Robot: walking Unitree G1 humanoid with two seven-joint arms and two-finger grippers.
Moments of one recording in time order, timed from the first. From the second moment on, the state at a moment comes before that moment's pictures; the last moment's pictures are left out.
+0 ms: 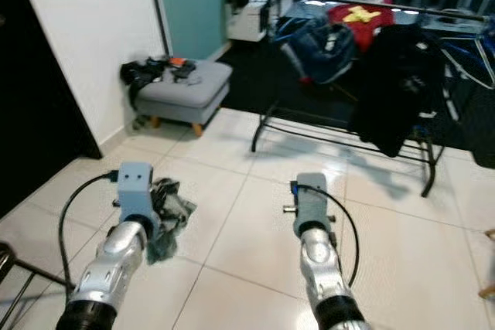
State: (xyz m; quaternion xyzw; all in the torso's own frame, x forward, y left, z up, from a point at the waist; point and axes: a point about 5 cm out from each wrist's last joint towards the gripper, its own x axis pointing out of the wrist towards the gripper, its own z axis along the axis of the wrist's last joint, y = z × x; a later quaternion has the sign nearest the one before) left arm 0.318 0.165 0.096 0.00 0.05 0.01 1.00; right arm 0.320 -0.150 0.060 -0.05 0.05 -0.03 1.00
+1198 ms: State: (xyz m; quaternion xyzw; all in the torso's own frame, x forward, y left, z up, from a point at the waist) left arm 0.322 0.158 0.099 0.00 0.04 0.00 1.00; right arm 0.319 -0.154 0.058 -0.07 0.06 -0.04 1.00
